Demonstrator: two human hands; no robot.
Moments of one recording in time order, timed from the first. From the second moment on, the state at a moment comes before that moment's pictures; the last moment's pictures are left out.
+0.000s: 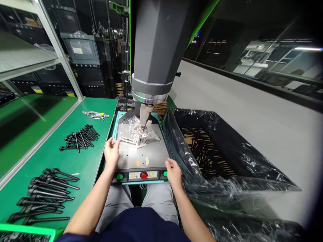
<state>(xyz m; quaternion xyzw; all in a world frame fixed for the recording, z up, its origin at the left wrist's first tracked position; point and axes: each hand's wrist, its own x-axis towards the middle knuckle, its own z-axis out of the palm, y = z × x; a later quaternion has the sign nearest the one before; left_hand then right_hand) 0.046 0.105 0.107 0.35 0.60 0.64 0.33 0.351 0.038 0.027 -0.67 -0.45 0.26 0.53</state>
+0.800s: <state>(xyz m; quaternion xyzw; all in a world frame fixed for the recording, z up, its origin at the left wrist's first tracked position) -0.002 -0.004 -0.002 0.54 0.68 0.40 0.30 0.395 -0.004 -0.046 -0.71 -0.55 0.22 0.38</state>
